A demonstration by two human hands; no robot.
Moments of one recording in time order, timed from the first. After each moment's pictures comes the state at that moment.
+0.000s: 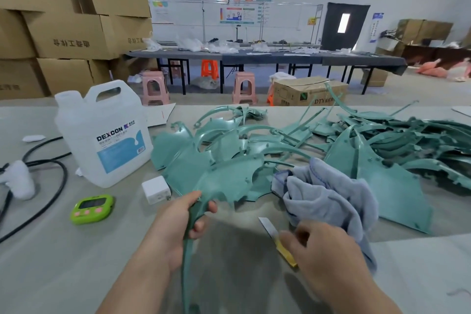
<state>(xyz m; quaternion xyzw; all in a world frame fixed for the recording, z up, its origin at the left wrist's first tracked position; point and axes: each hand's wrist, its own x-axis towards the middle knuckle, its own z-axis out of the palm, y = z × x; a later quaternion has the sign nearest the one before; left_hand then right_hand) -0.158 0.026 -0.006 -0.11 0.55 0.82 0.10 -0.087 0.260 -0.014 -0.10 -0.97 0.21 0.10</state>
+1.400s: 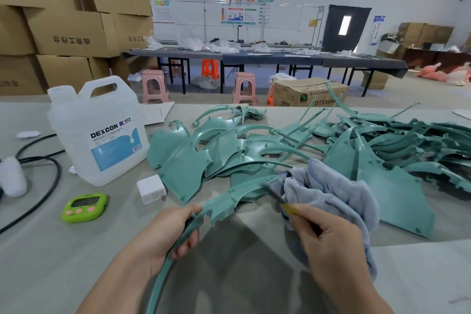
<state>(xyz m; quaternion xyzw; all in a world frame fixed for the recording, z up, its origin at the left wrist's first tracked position) -0.164 0.011 -0.024 -0.13 0.78 0.60 0.16 -0.100 0.272 -0.037 -0.01 -0.86 0.43 0.28</state>
